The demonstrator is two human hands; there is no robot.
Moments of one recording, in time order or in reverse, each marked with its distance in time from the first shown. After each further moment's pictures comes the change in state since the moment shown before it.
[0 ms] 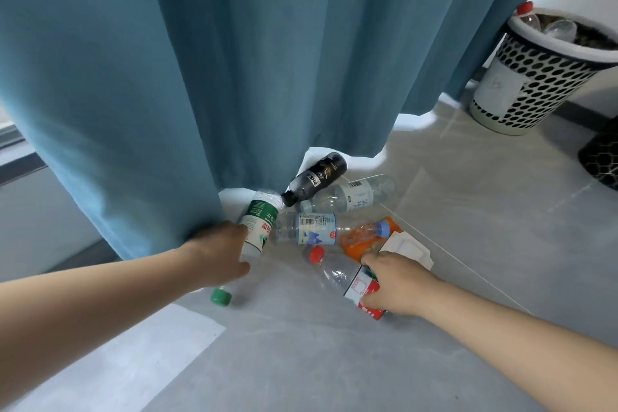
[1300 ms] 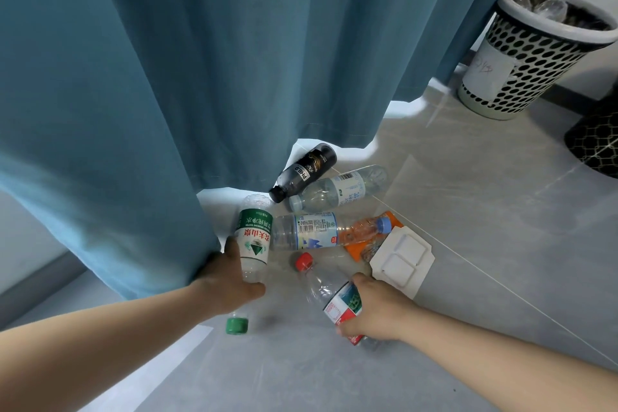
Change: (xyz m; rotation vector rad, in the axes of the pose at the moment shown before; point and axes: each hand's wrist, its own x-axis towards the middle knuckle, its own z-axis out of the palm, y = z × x) left_hand 0.024 0.022 0.064 -0.597 -0.106 -0.257; right_hand 0.004 -0.006 0.041 0.278 -0.130 0.157
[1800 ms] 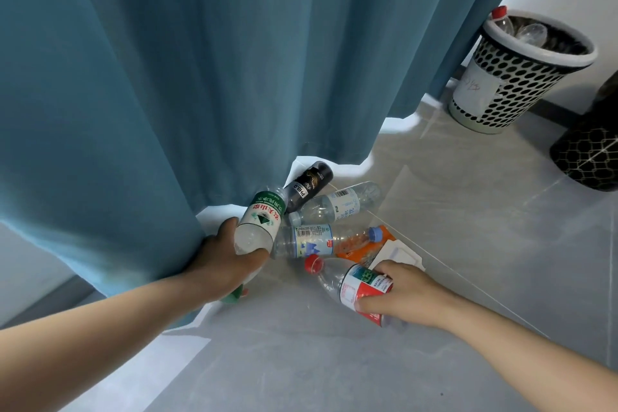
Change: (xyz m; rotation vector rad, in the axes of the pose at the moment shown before) left_hand -0.057 0.050 -0.077 -0.482 0.016 0.014; right_hand -0.061 0.005 -0.074 0.397 0.062 0.021
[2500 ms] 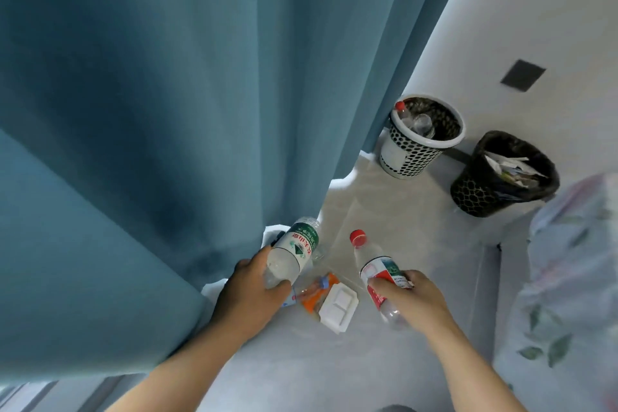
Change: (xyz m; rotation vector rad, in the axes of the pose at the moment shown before) left_hand -0.156 0.254 -0.101 0.077 -0.083 0.180; right_hand -0.205 -0.140 -0.211 0.558 0.466 0.345
